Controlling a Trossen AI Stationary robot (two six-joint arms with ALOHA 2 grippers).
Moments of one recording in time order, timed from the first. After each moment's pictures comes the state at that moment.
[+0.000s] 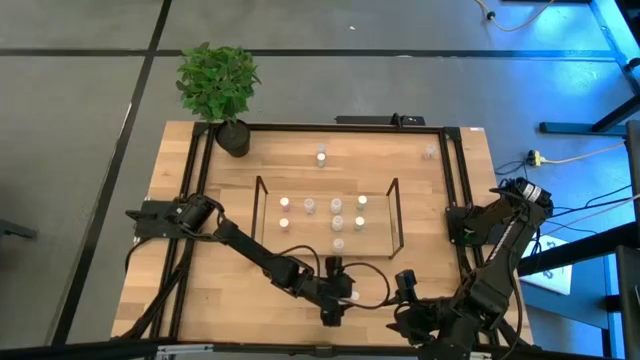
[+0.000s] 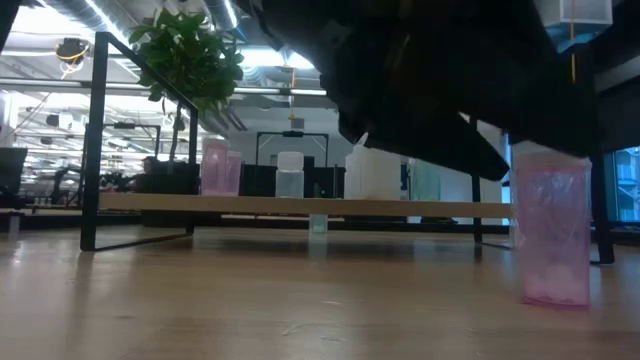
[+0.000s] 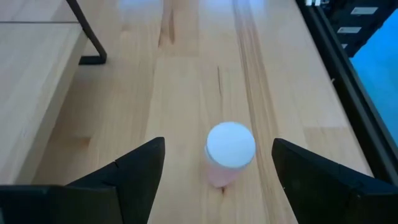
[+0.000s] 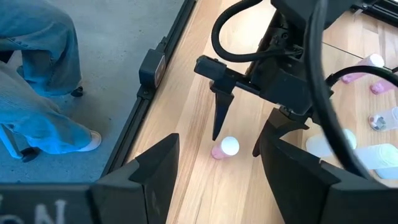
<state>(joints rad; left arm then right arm) -0.47 2.17 1.49 0.02 -0.36 -0.33 0.96 1.68 1.56 -0.88 0.56 0.44</state>
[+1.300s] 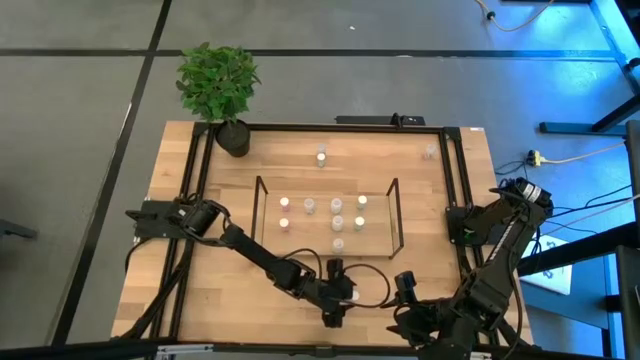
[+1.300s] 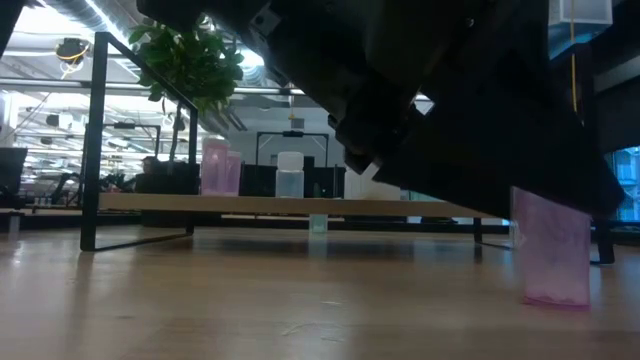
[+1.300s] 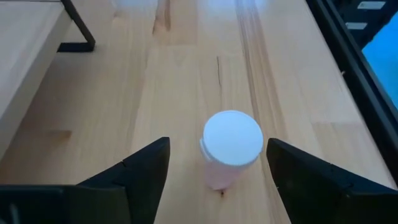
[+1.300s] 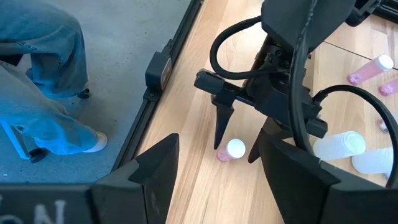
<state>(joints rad) -0.47 2.23 1.49 0.08 -0.36 -0.34 0.96 1.68 1.56 -0.86 0.55 0.44</state>
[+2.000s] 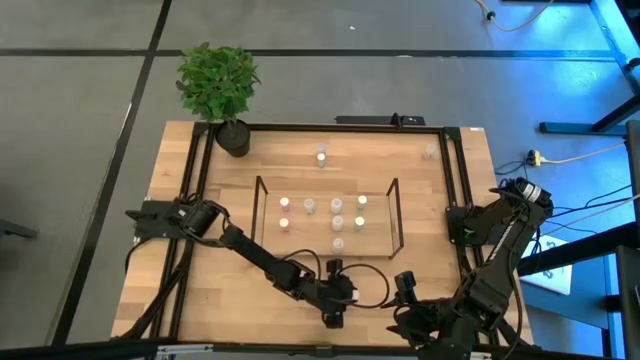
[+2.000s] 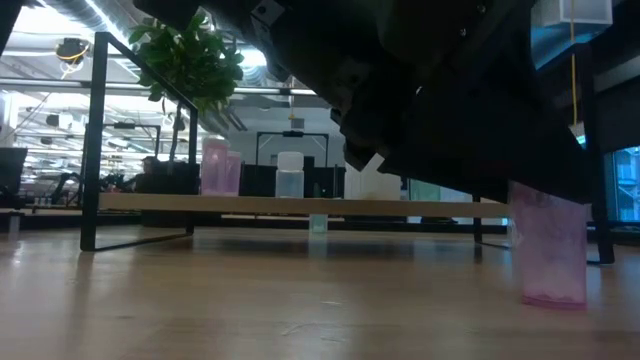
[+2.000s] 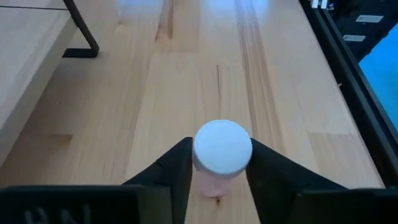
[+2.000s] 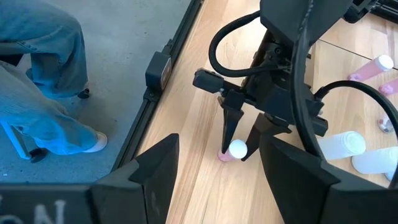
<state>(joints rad) -0.48 2.23 1.49 0.11 -0.38 -0.37 0.96 1.68 1.56 -0.86 0.55 0.44</state>
